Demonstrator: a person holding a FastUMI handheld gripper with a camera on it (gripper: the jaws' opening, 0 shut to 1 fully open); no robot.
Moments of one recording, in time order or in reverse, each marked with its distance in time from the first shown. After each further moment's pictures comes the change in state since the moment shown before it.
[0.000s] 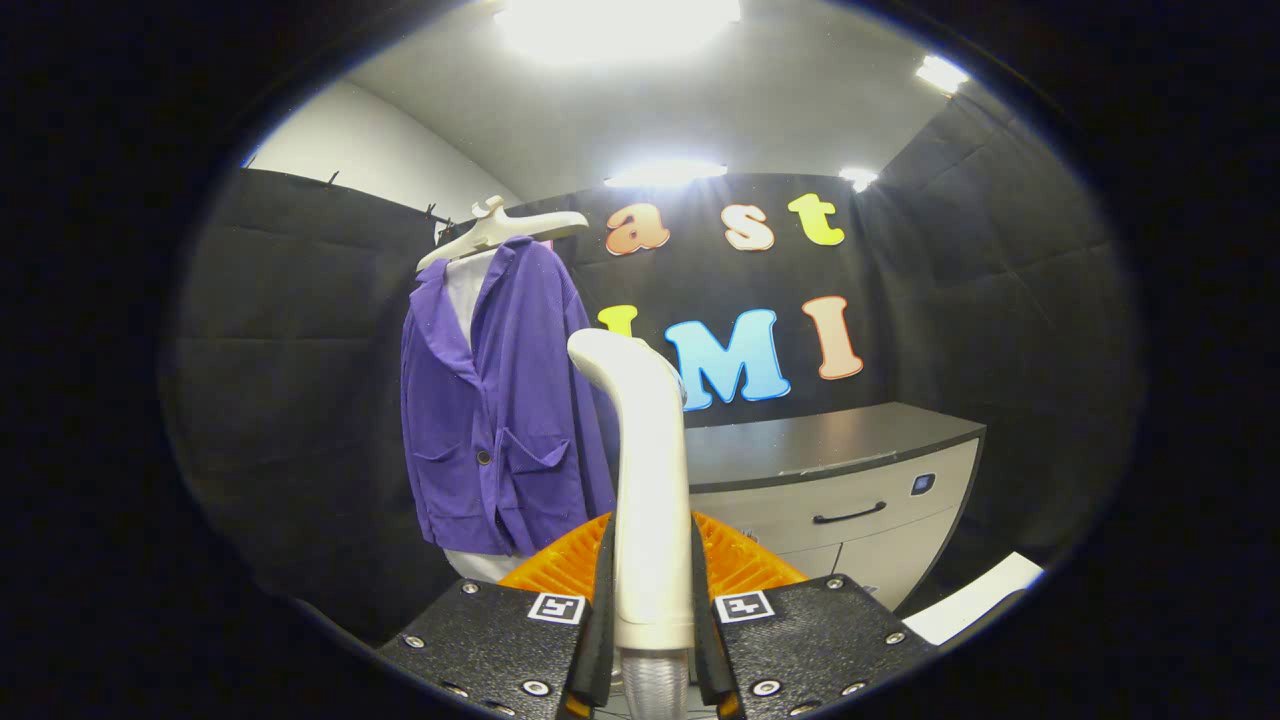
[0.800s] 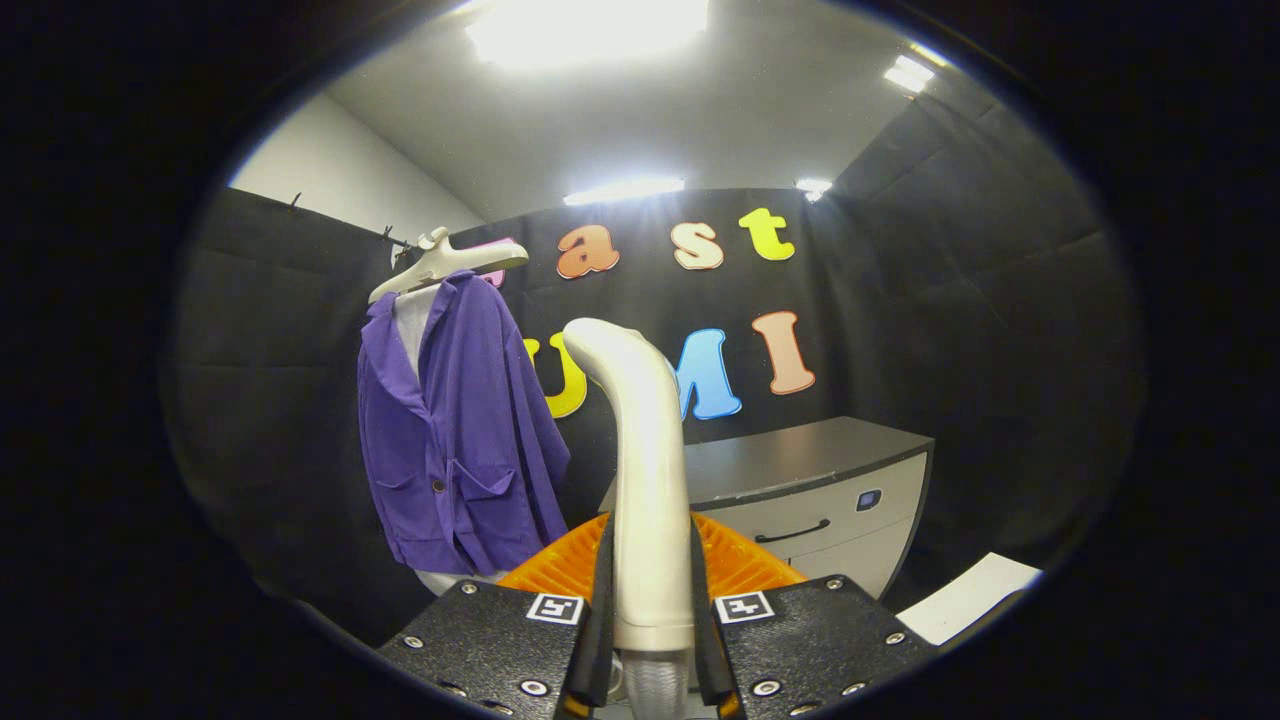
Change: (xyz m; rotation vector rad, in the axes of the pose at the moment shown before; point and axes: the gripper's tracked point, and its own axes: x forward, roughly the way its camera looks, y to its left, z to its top) arm -0.011 -0.047 0.017 0.018 -0.011 -0.092
